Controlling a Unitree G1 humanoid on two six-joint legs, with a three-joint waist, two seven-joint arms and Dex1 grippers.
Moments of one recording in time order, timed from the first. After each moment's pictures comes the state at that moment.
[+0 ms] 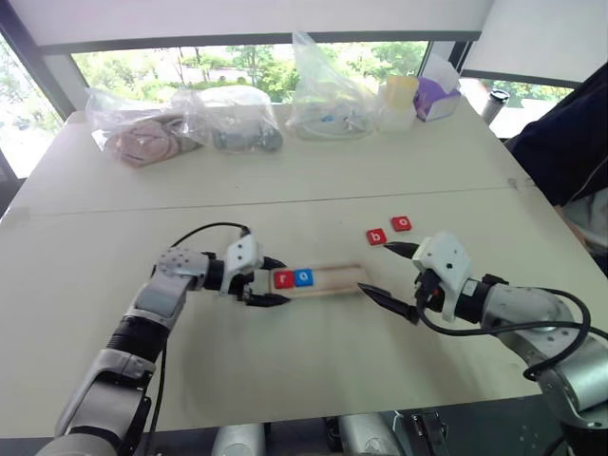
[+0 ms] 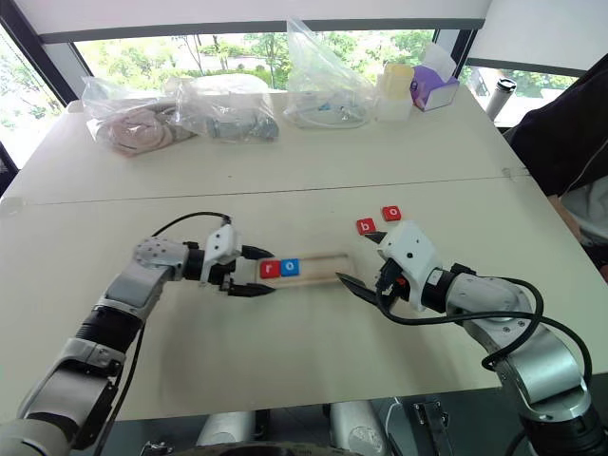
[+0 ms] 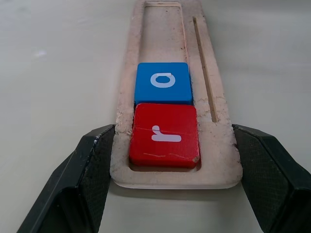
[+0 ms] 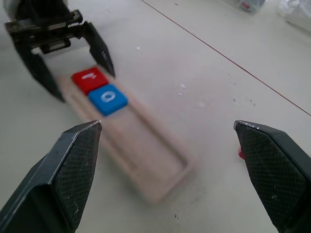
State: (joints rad) left arm -0.48 0.48 -0.28 0.27 -0.15 0.08 -1.31; right arm -0.05 -0.74 -0.07 -0.66 0.44 0.67 0.65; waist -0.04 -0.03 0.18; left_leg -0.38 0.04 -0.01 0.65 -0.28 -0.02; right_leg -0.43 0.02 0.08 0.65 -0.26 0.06
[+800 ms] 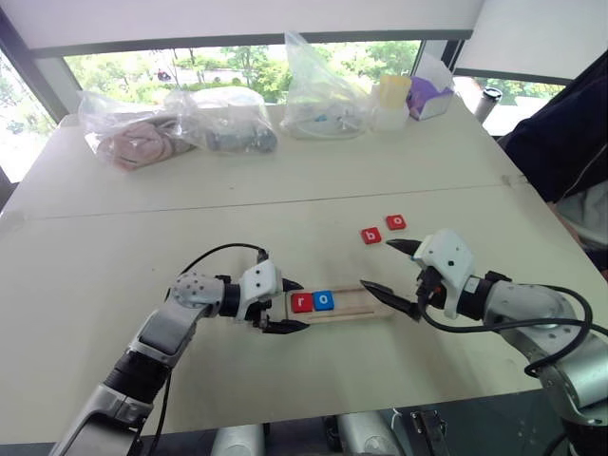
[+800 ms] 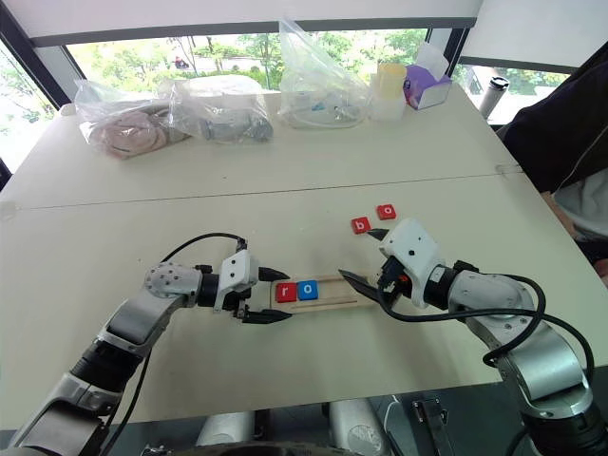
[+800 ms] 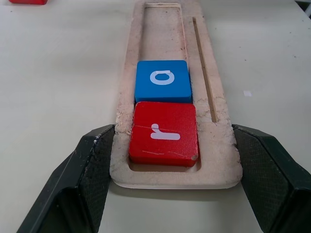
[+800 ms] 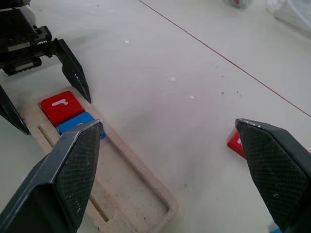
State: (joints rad) left arm -0.31 0.51 -0.30 -0.01 -0.16 0.21 -1.13; right arm -0.06 -0.75 -0.06 -0.66 0.42 0.66 0.65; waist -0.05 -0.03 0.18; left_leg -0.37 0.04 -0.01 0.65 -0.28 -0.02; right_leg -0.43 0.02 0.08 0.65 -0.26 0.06
